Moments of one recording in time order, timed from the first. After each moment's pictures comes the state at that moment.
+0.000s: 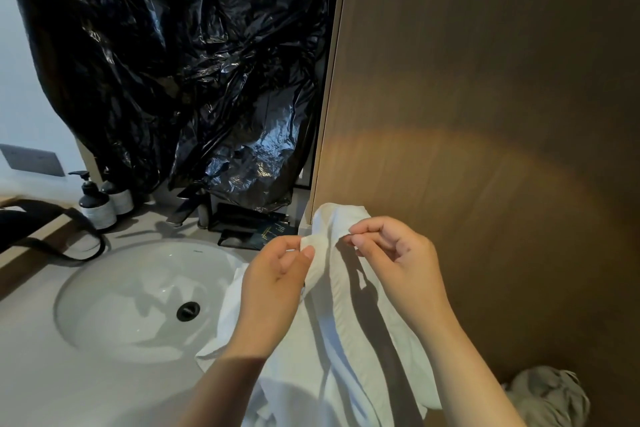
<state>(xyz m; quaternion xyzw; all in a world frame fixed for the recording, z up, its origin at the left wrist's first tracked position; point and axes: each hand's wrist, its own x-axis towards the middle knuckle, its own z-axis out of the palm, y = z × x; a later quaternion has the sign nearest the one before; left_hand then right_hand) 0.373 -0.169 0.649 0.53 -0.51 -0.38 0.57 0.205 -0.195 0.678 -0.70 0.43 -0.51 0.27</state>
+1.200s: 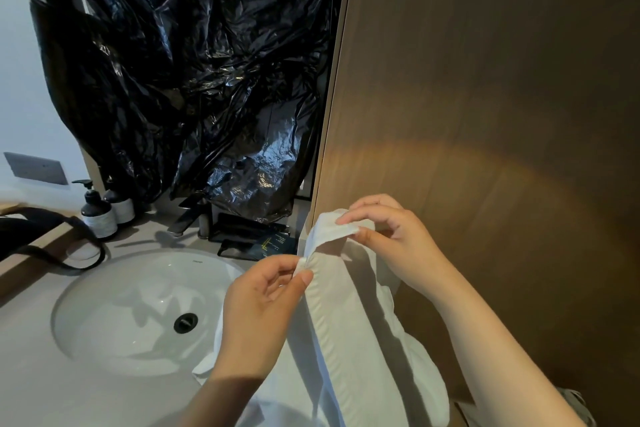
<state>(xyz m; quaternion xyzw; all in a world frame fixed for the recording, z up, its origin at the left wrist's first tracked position) 0.380 -0.153 0.650 0.47 -0.49 -0.38 0.63 0.198 -0.231 0.711 -0.77 0.42 -0.39 0.30</state>
